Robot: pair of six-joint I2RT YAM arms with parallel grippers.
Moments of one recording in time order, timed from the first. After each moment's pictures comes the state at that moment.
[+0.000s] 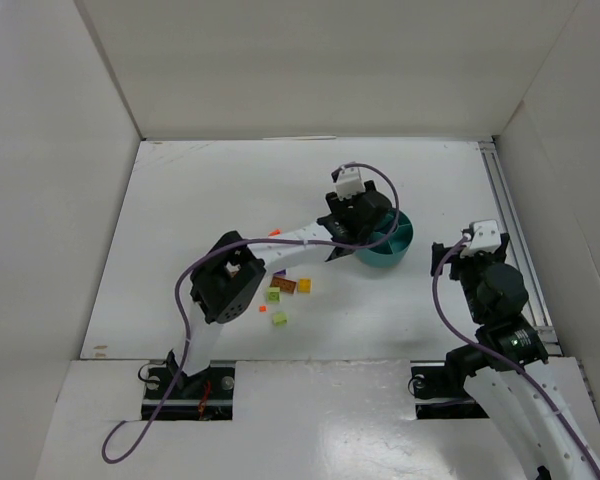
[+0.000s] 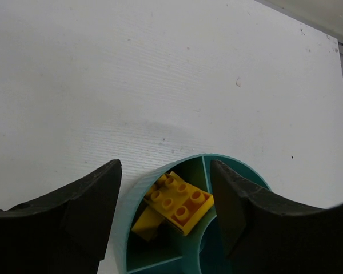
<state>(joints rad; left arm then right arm) -0.98 2.08 1.60 -0.08 -0.76 -0.87 0.32 0.35 0.51 -0.26 0.31 -0.17</state>
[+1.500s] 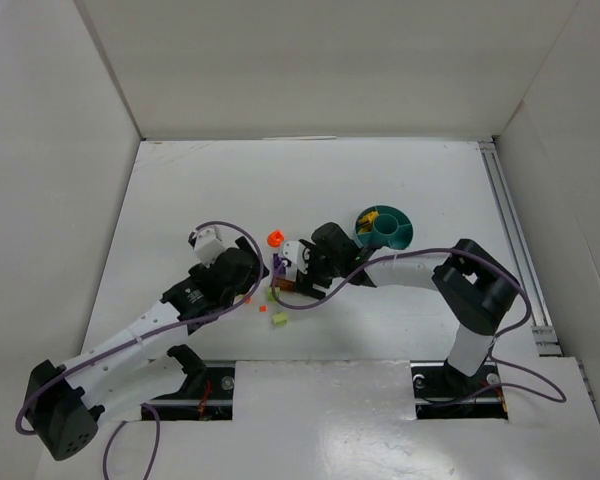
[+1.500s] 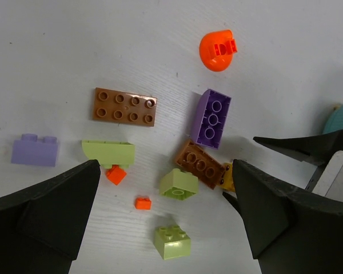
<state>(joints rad) -0.76 0.86 0.60 -0.54 -0.57 -1.07 0.85 1.77 0.97 -0.01 -0.29 -0.52</state>
